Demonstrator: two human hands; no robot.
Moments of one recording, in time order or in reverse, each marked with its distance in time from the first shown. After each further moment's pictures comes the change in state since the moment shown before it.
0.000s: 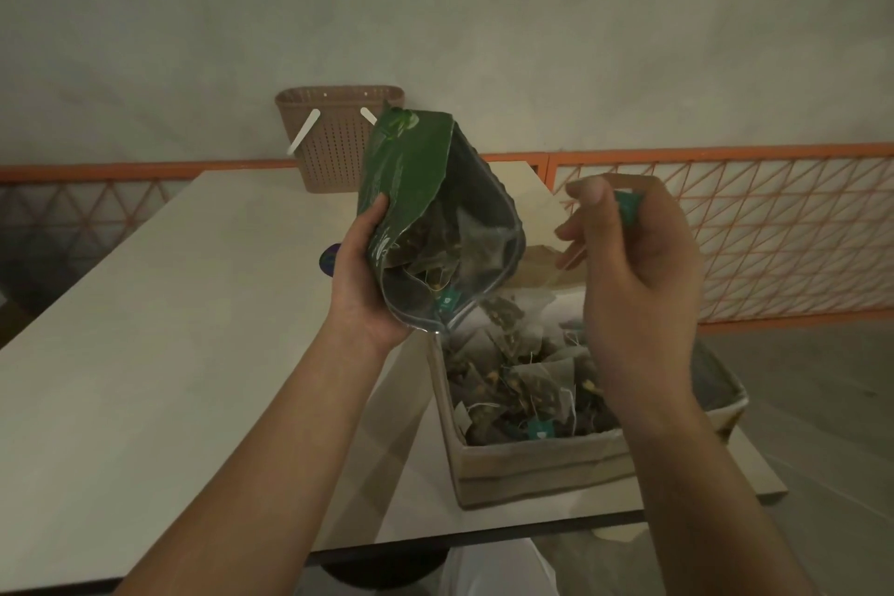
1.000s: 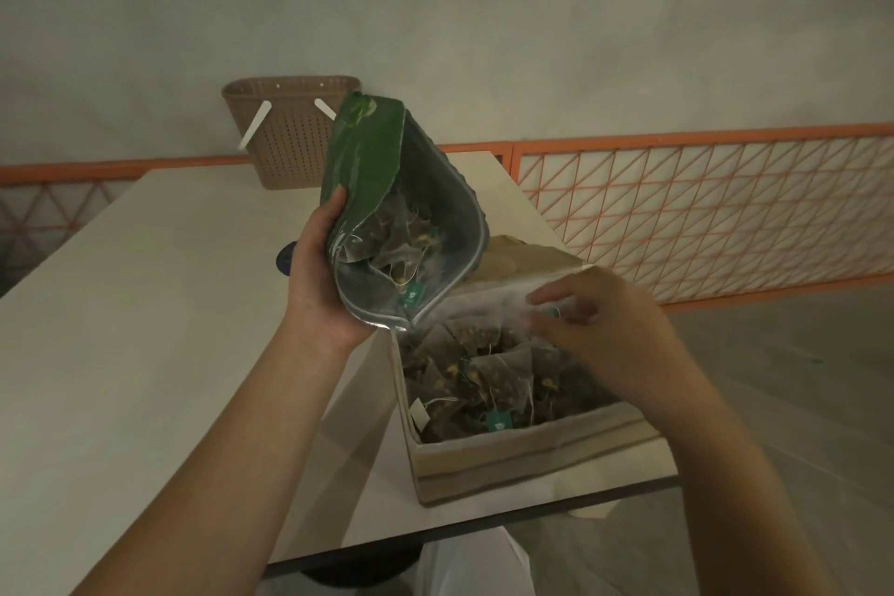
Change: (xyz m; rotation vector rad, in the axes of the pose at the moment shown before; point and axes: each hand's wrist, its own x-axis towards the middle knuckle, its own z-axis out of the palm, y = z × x) left_hand 0.001 -0.007 0.012 0.022 0.001 0.022; right_hand 0.001 0.058 -0.068 -0.669 -0.567 0.293
